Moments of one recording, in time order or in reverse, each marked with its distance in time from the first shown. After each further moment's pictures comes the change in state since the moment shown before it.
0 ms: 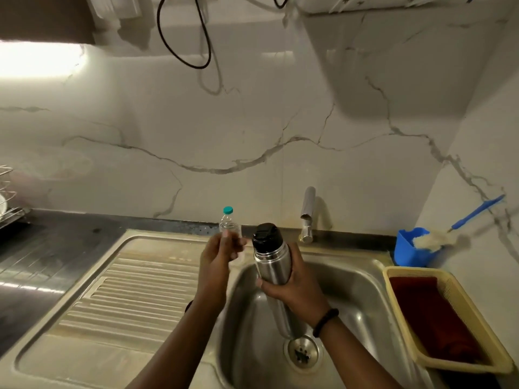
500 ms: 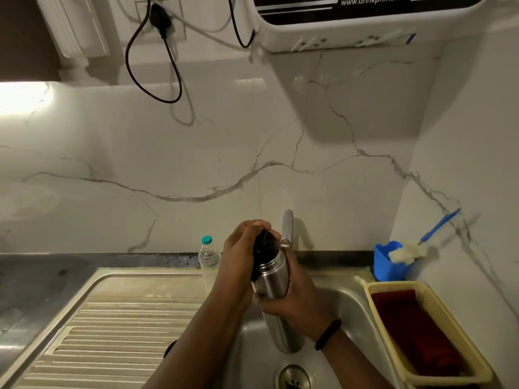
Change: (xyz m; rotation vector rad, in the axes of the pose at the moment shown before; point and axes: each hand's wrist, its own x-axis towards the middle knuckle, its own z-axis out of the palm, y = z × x) left_hand 0.001 0.089 0.071 -0.321 -0.298 -0.071; right_hand 0.011 -0.032 -0.033 -0.073 0.066 -0.138
